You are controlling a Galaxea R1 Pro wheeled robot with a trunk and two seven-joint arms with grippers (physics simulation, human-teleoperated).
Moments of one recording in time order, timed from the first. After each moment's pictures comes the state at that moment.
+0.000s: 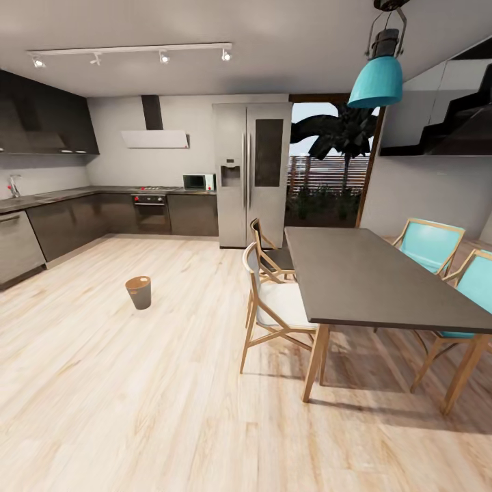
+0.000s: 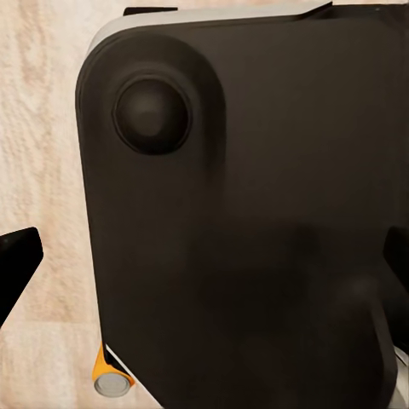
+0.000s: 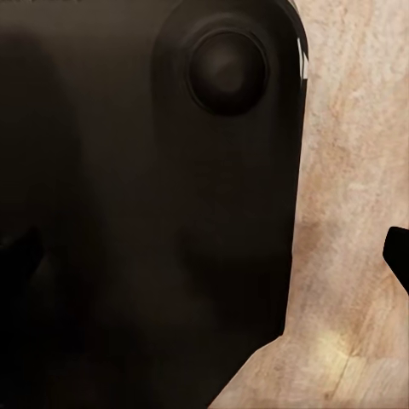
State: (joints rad) left arm -0.01 -0.03 0.00 -0.03 0.00 -0.01 0.00; right arm 0.00 0.00 0.00 -0.01 0.00 0.00 0.00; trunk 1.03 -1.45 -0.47
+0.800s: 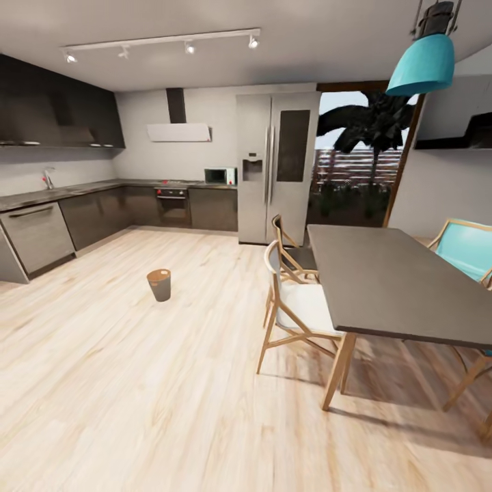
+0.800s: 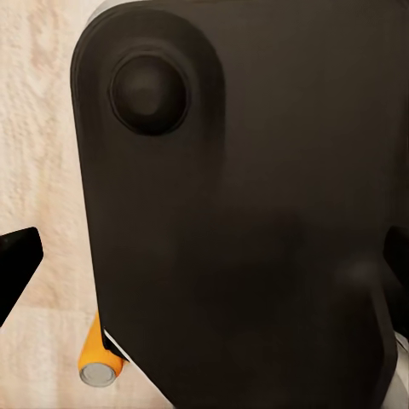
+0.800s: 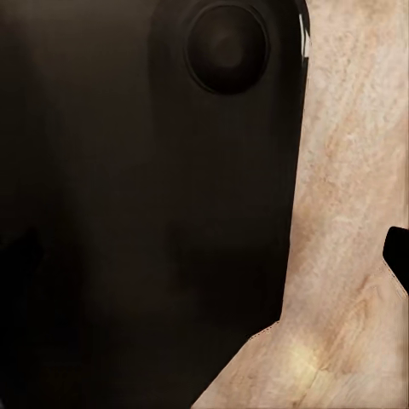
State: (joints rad) left arm -0.01 -0.03 0.00 -0.03 0.00 -0.01 0.00; right arm 0.00 0.00 0.00 -0.01 0.01 0.00 -0.01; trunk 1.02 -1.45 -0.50
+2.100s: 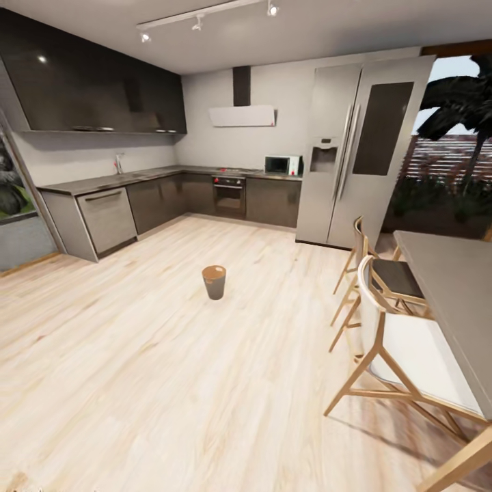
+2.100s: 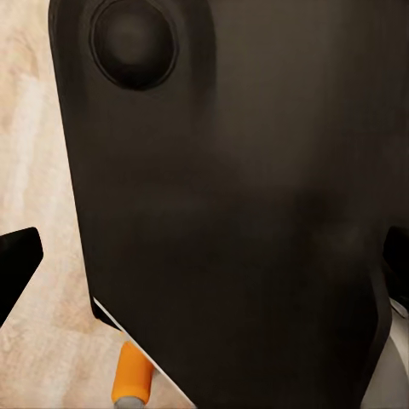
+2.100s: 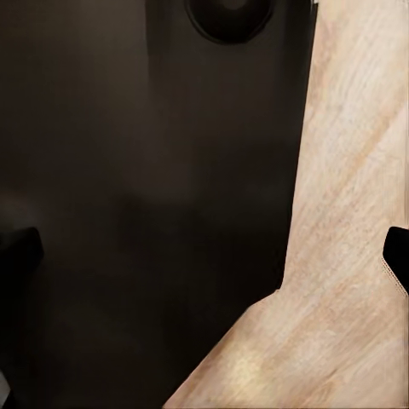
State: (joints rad) left arm -0.01 -0.03 0.00 -0.03 0.00 -0.01 0.00; right arm 0.00 0.01 0.00 -0.01 0.01 0.00 -0.01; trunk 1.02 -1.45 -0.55
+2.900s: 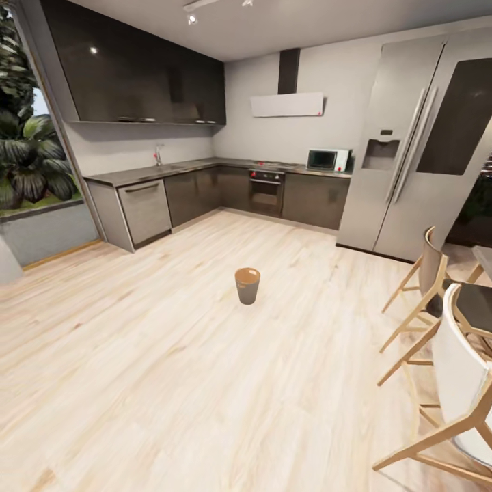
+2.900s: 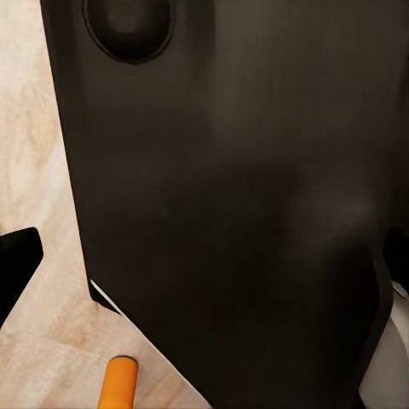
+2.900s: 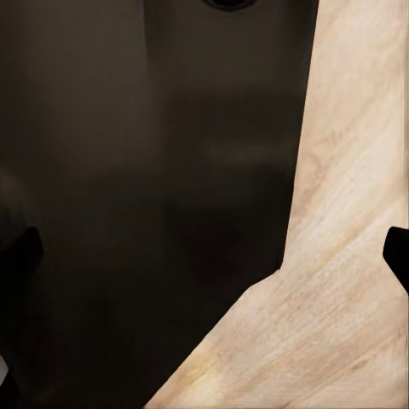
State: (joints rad) left arm -0.01 -0.03 0.00 -0.03 0.00 -0.01 0.00; right arm 0.00 0.01 0.00 -0.01 0.01 0.00 -0.01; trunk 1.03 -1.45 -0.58
